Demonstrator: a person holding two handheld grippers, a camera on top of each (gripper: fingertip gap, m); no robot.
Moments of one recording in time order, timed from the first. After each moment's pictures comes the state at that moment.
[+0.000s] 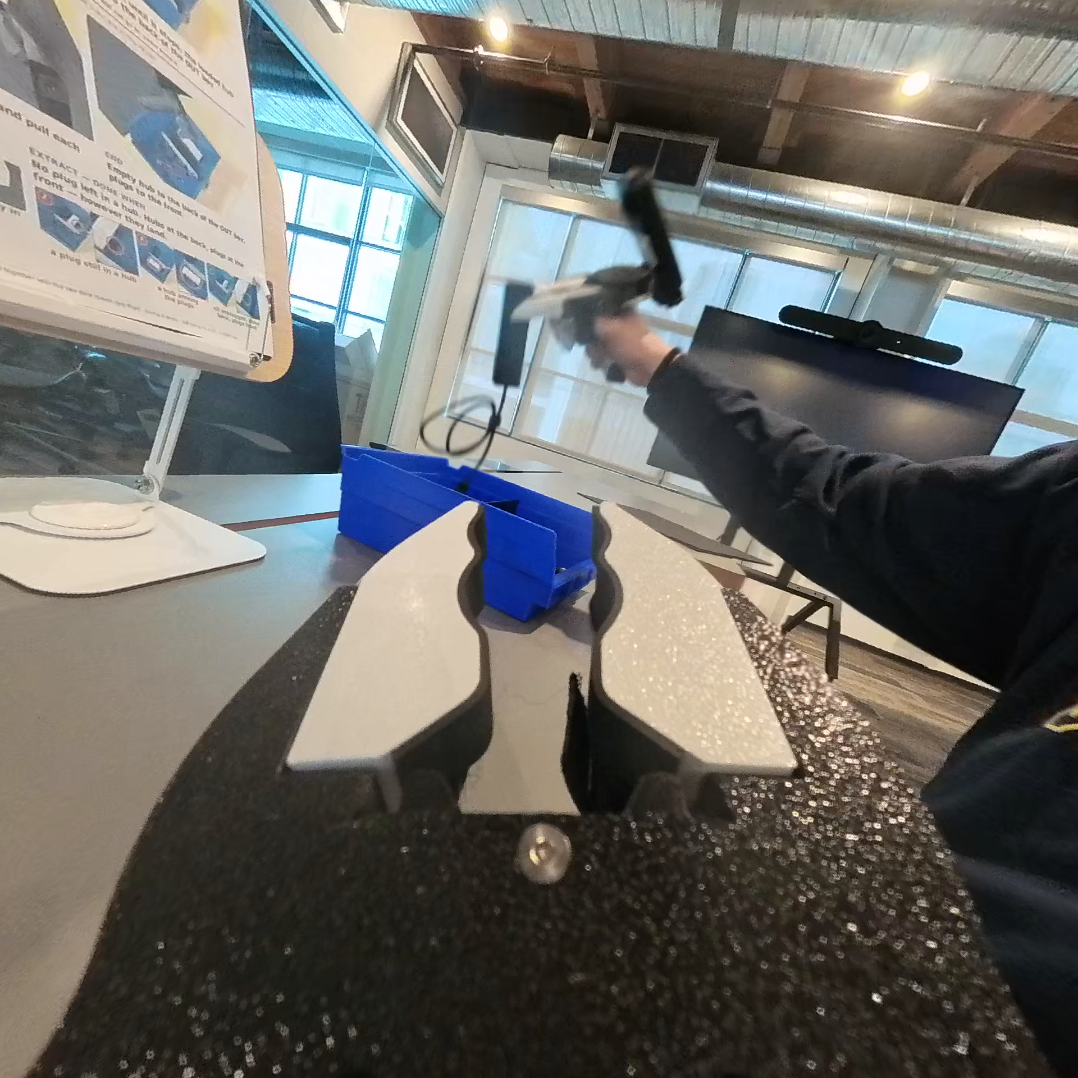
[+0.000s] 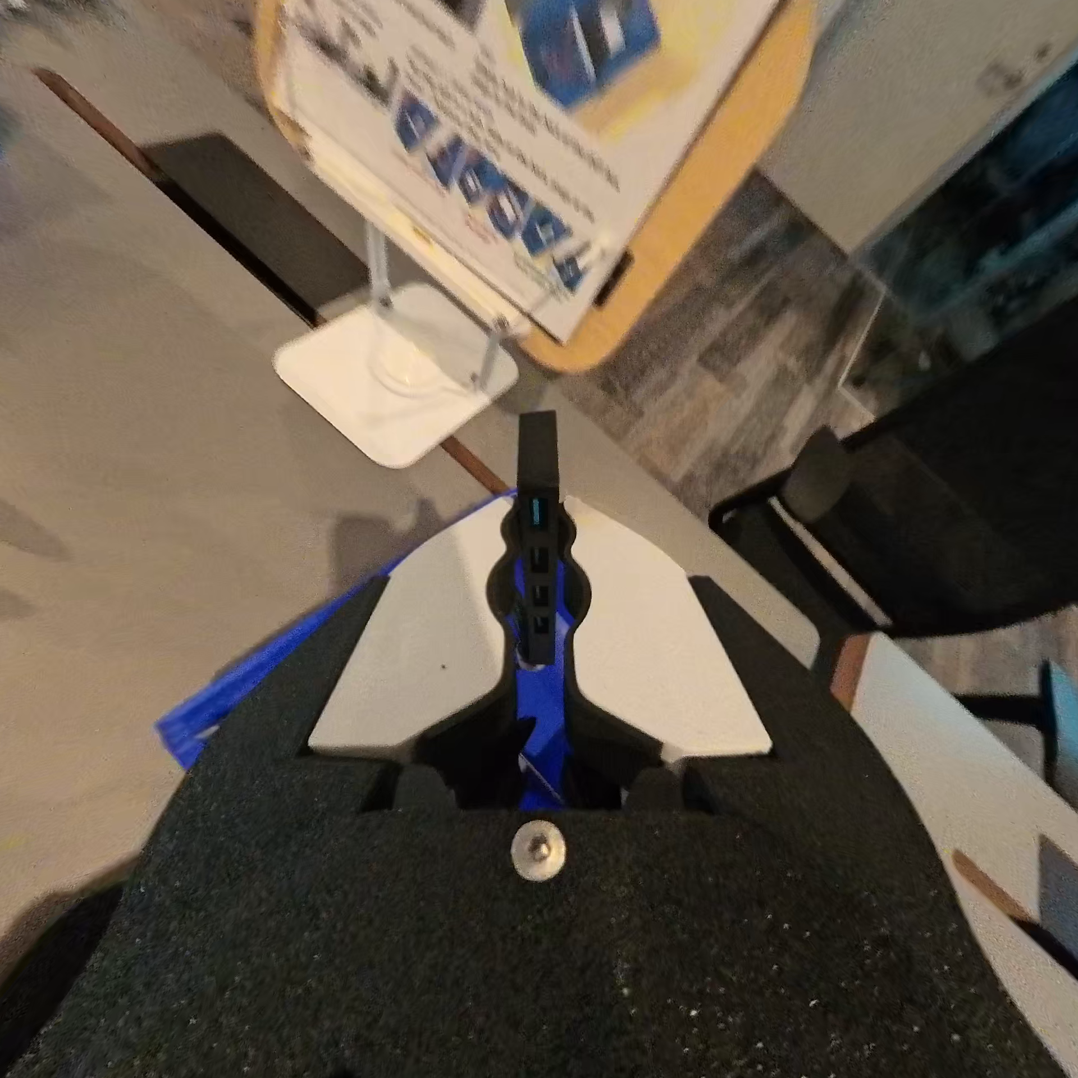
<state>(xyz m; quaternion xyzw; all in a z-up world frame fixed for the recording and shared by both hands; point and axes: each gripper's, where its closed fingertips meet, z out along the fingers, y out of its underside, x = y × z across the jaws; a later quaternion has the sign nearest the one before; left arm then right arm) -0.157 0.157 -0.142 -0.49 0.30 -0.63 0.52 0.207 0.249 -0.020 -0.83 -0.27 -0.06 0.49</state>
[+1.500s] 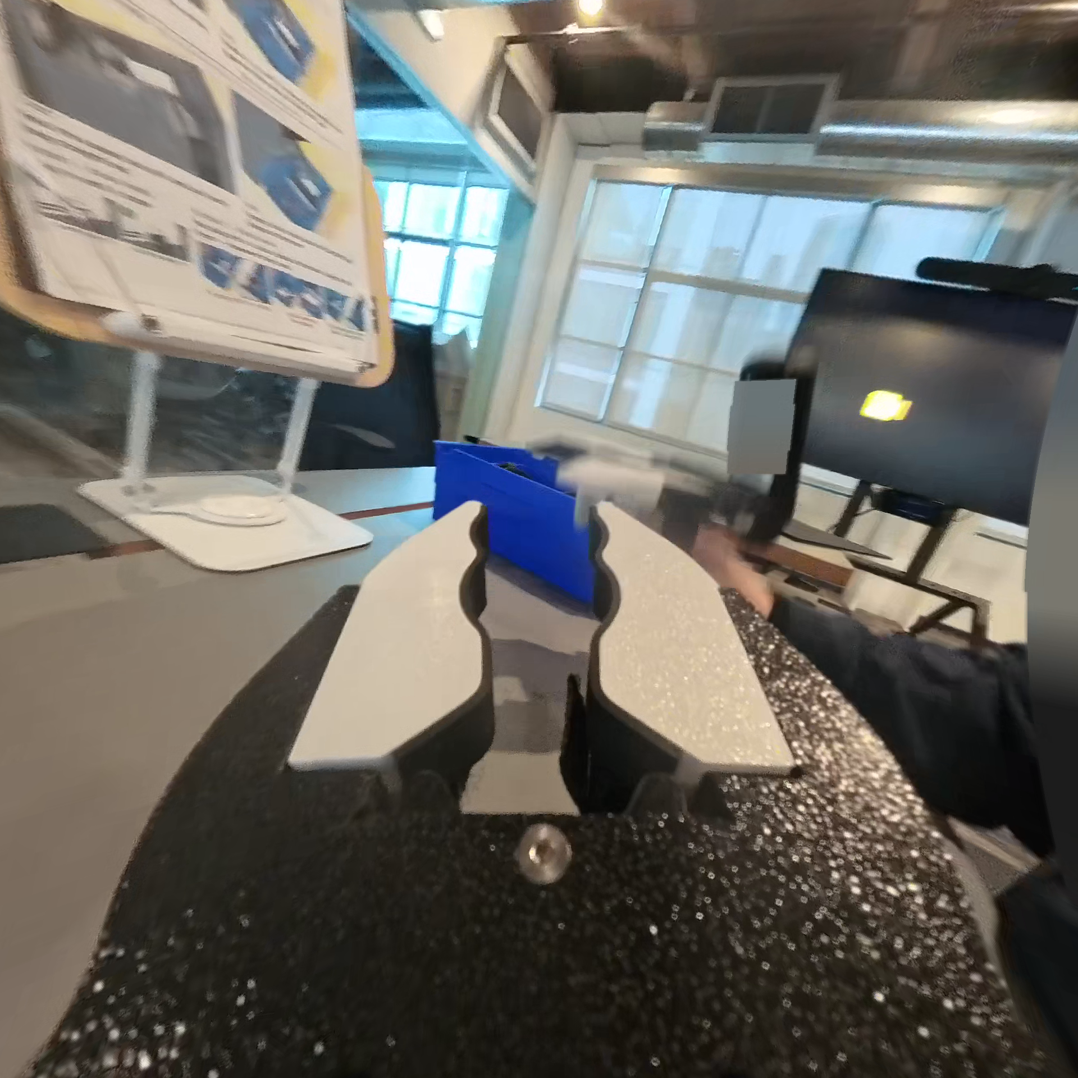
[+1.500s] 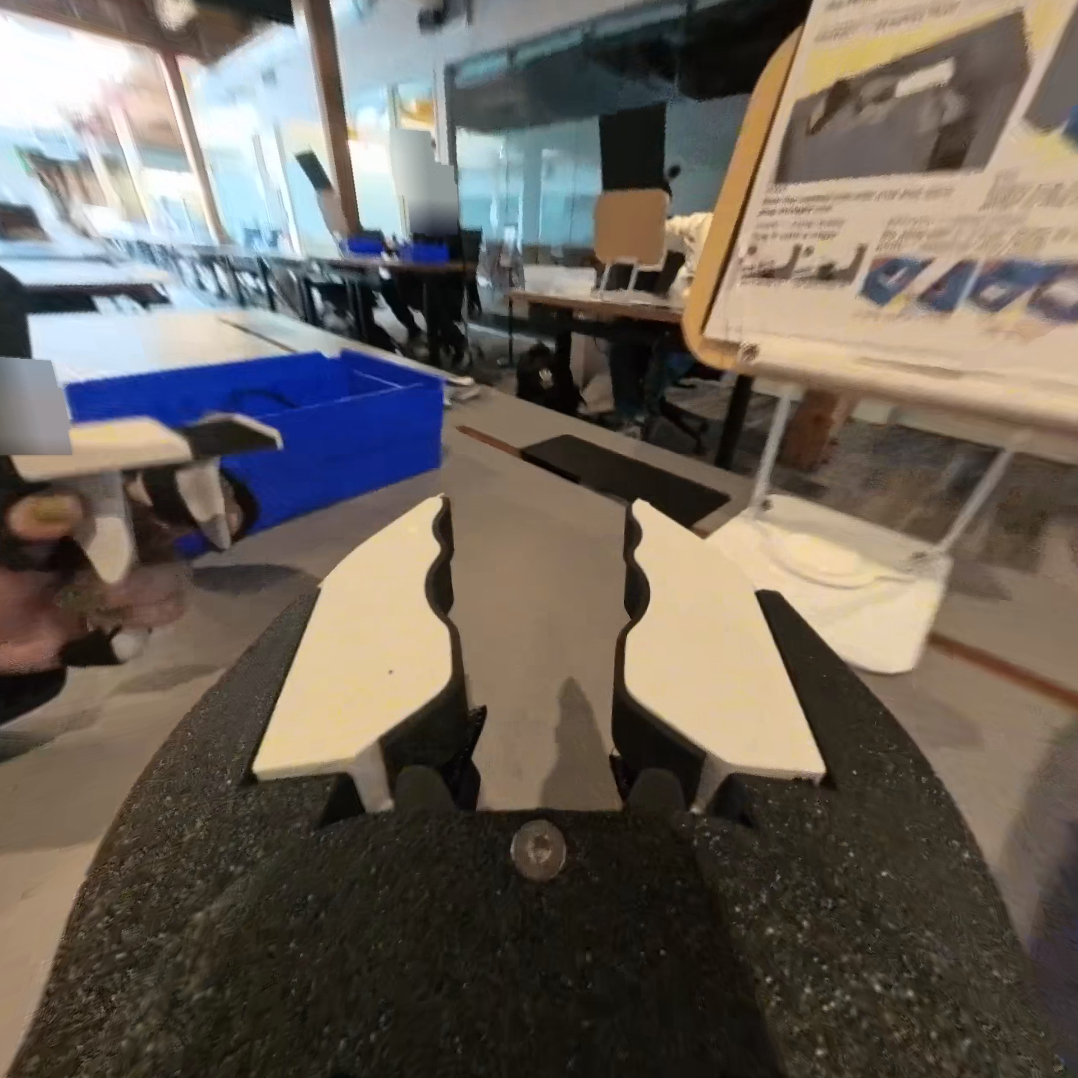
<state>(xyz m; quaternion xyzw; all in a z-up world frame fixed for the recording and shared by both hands) -0.169 0.174 -0.146 -0.53 0.29 -0.55 0.57 -0.064 0.203 -0.151 -0.67 -0.21 0.18 0.69</state>
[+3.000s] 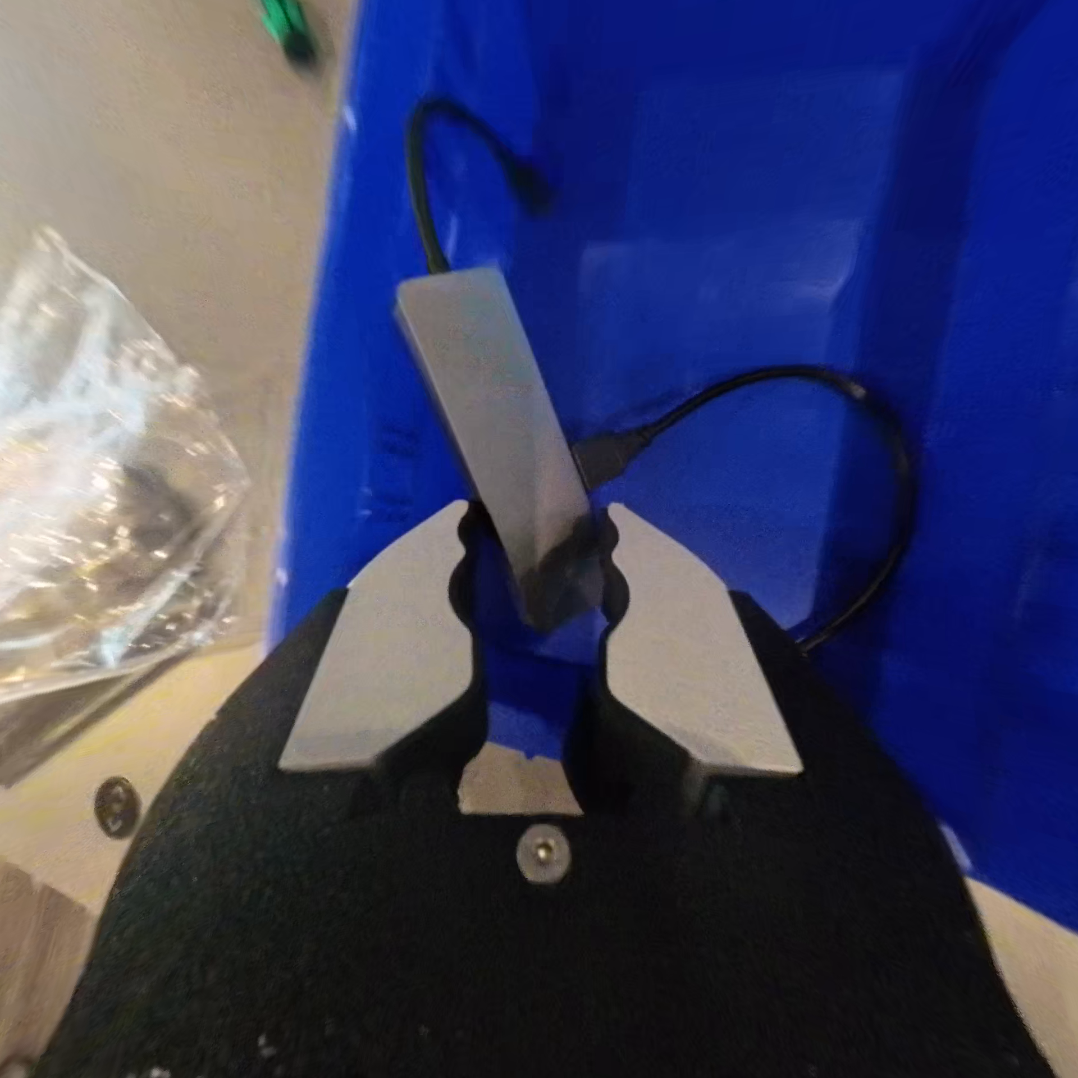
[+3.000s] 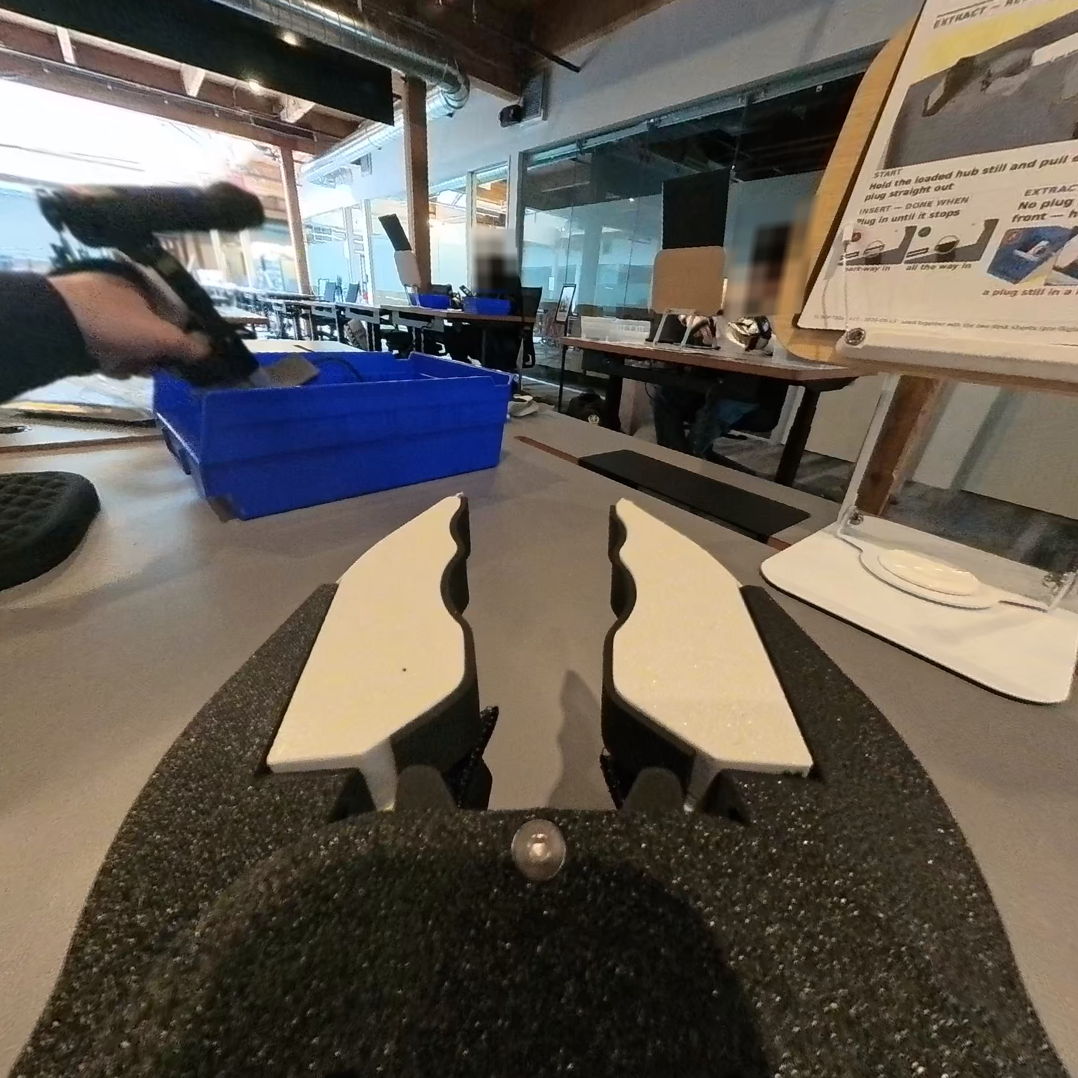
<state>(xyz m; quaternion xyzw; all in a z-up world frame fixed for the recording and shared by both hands) -0.515 0.288 -0.244 -0.95 0.02 0.11 0.30 -0.093 0.188 -0.193 -0.62 -0.24 0.22 0.71</state>
